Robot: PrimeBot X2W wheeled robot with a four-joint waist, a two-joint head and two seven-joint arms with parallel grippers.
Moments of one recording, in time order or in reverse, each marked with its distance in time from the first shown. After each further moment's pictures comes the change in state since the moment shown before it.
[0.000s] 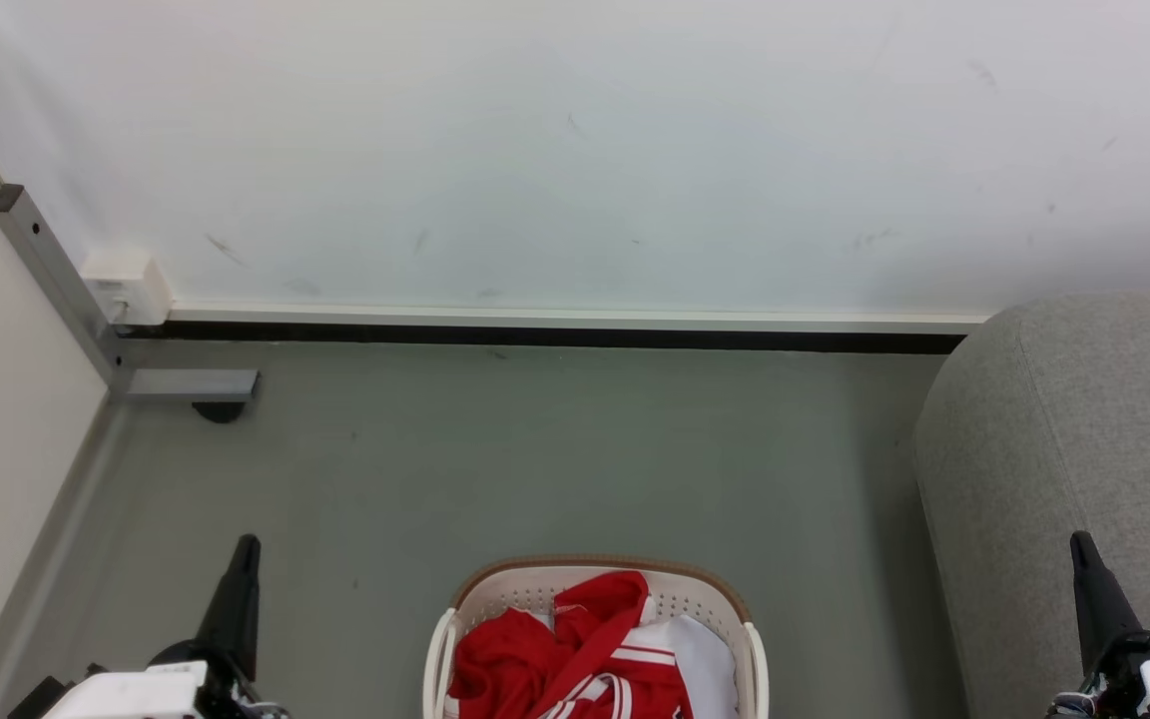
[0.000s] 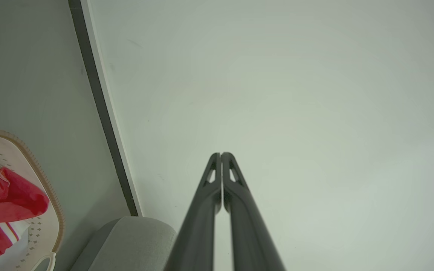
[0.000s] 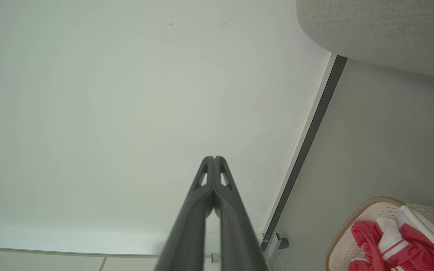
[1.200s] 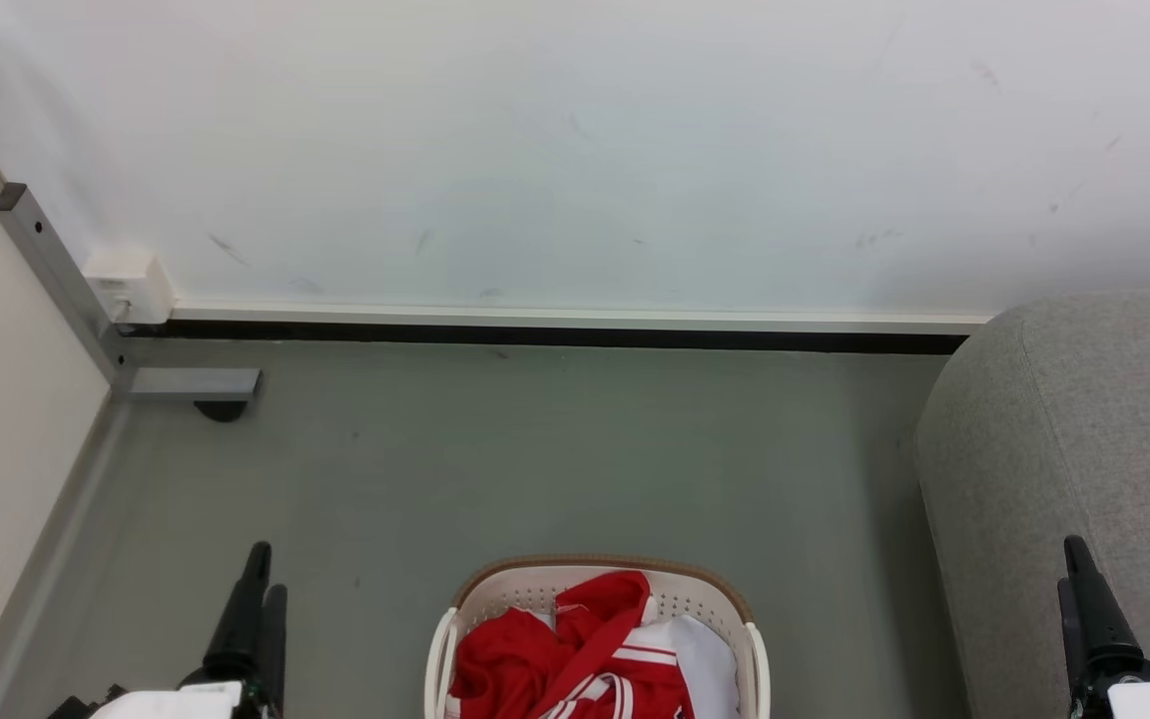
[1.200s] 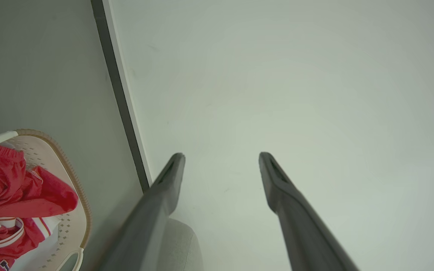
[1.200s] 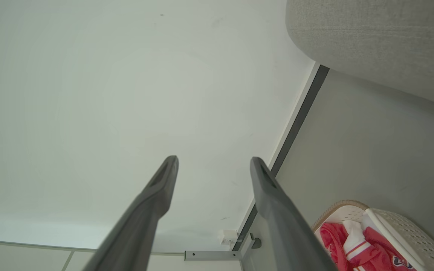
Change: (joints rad) left arm 0.025 -0.006 -0.043 0.024 0.056 0.000 -0.063; right arm 0.031 -0.007 0.043 0.008 -0.105 0.000 -0.059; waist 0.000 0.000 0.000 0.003
